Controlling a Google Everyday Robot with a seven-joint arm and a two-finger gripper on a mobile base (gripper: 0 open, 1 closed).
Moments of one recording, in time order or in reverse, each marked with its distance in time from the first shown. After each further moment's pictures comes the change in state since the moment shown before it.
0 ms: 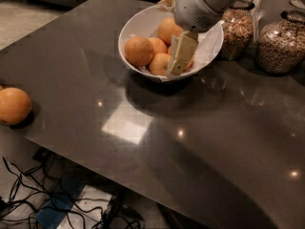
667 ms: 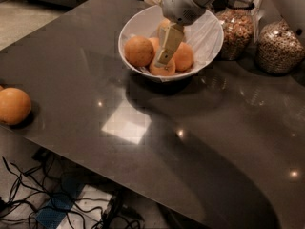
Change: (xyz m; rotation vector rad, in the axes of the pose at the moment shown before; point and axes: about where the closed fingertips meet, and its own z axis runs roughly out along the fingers) arm -0.010 -0.043 0.027 0.015 -0.077 -0.035
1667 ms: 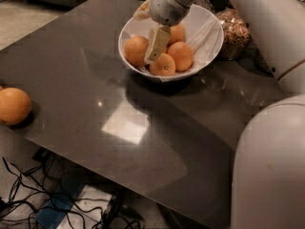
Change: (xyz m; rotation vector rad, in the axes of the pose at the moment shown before) arm 0.013 -0.023 0.051 -0.136 0.017 -0.023
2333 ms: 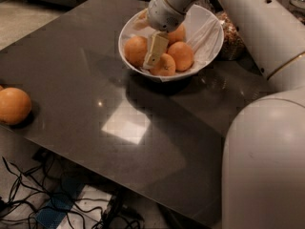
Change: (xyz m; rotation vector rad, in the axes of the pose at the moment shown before) arm 0.009 0.005 0.022 -0.066 -0.003 0.015
